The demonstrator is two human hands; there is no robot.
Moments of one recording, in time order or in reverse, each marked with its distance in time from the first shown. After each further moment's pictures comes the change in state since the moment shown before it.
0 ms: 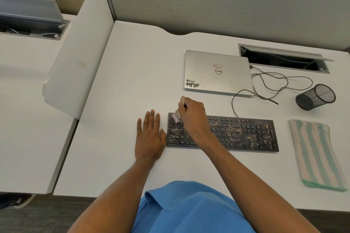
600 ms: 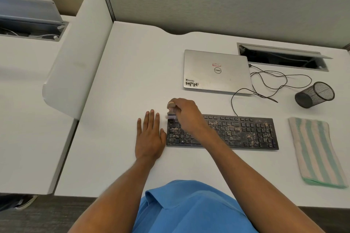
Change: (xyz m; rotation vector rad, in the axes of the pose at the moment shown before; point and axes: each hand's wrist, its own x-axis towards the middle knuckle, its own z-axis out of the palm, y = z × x) left_hand 0.000 -0.001 0.001 0.008 0.000 0.000; right_hand 0.004 -0.006 -0.002 0.227 -0.258 -0.034
